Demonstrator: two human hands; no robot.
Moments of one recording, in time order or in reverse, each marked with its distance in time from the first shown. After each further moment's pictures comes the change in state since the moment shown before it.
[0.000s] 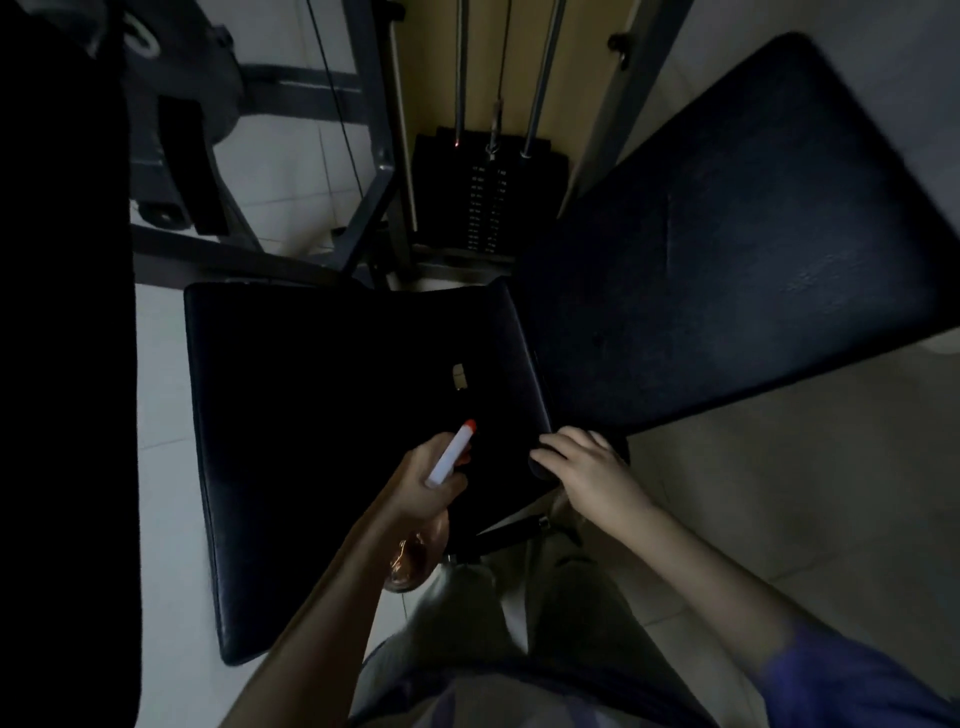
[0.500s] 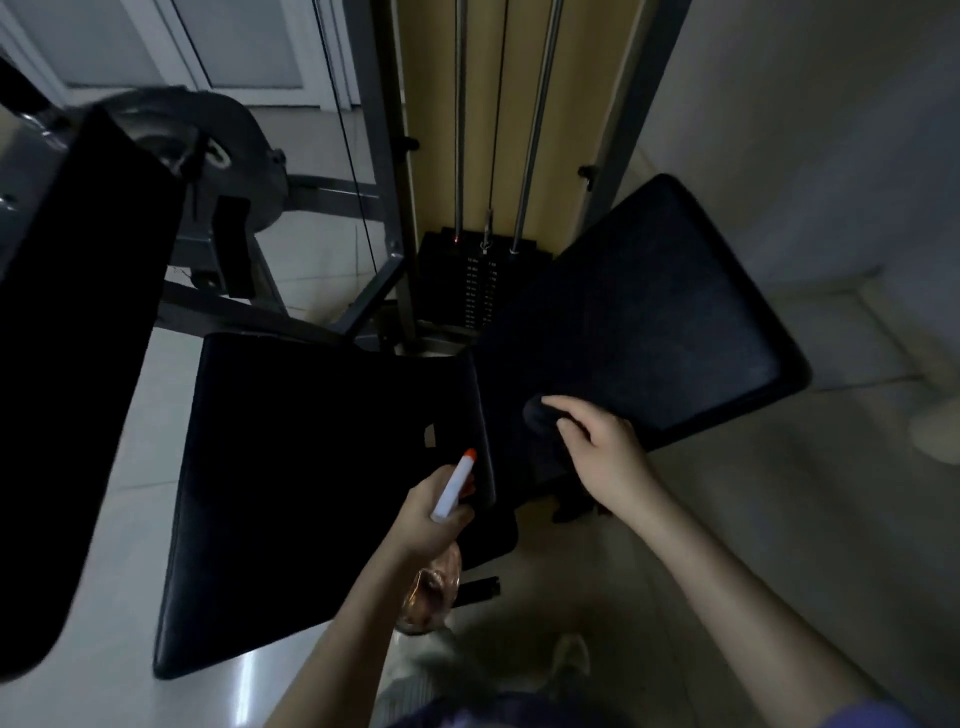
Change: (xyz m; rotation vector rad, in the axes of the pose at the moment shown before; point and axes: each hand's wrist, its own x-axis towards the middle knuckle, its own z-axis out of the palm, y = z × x) left_hand -0.020 0.084 0.067 -0.049 0.195 0.070; right_hand -0.016 0.028 -0.153 0.669 0.202 0.353
